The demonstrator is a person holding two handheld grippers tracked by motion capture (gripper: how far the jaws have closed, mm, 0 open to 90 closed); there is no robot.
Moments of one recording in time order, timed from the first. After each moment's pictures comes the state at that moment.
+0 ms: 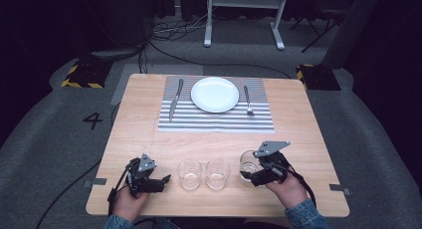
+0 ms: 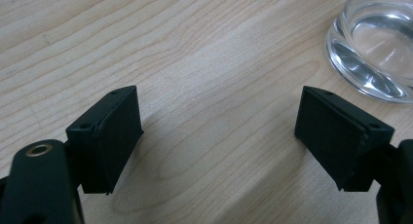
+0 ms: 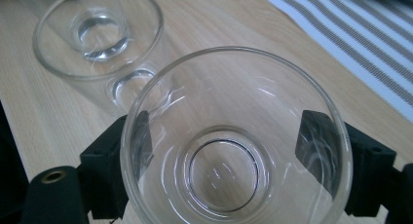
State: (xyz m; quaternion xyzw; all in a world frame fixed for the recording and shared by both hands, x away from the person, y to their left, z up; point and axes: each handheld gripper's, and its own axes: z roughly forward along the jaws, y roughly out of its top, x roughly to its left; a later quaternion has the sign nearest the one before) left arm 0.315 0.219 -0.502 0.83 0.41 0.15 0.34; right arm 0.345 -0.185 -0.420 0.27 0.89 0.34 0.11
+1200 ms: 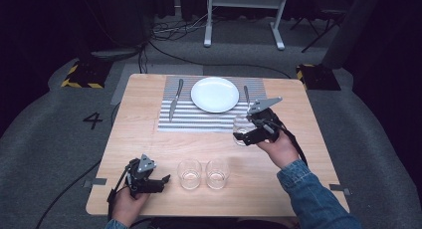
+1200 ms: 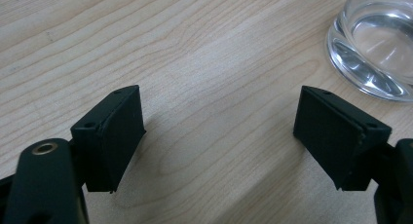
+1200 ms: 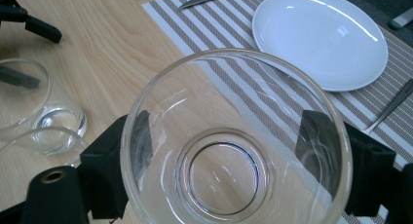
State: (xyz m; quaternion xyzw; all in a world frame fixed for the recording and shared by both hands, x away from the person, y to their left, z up) left arm 0.313 0.220 -0.502 0.83 0.42 0.15 0.33; right arm 0.425 -0.157 -0.353 0.27 0.89 0.35 0.14
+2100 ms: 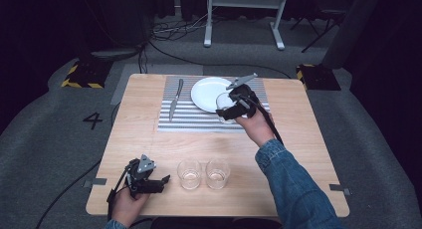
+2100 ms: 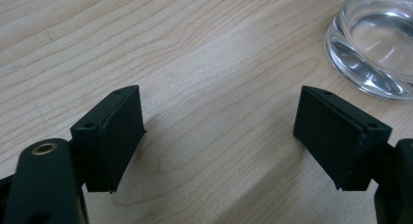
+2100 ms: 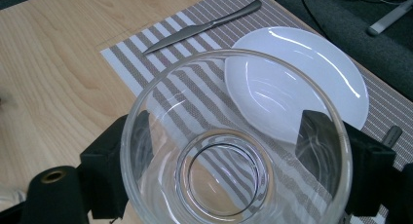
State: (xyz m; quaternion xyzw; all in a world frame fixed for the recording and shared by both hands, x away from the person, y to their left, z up) left arm 0.312 0.220 -0.502 0.83 0.42 0.16 0.33; right arm 0.494 -0.101 -0.346 0.29 0.88 0.34 0.16
